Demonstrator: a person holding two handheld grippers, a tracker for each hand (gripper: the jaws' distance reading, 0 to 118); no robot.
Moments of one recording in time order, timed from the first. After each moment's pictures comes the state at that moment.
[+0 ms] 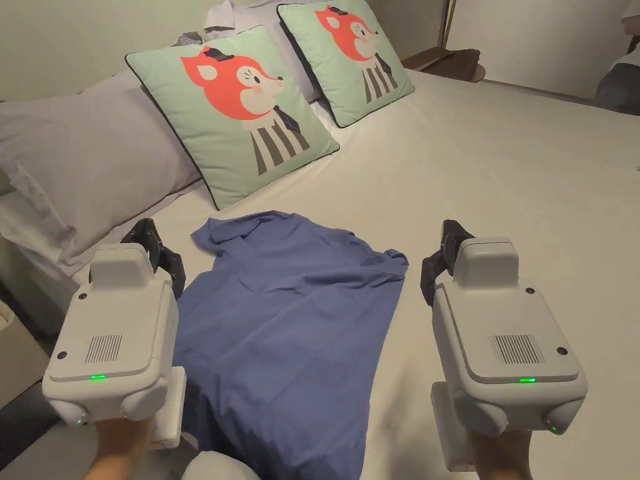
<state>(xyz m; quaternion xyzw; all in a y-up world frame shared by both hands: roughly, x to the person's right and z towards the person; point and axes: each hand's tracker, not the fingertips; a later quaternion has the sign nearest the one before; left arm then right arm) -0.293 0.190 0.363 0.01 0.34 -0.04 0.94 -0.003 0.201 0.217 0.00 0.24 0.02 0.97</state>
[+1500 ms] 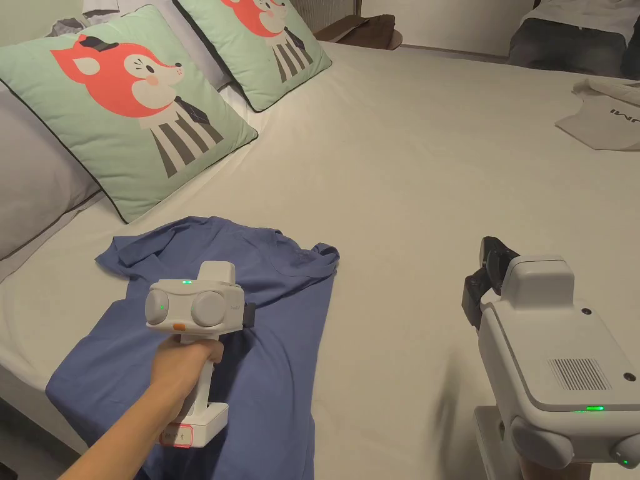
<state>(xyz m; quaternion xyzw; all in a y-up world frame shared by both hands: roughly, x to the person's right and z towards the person) -0.261 0.096 0.143 -0.44 0.14 0.06 0.89 0.093 0.172 0.167 -0.05 0.14 0.03 0.99</state>
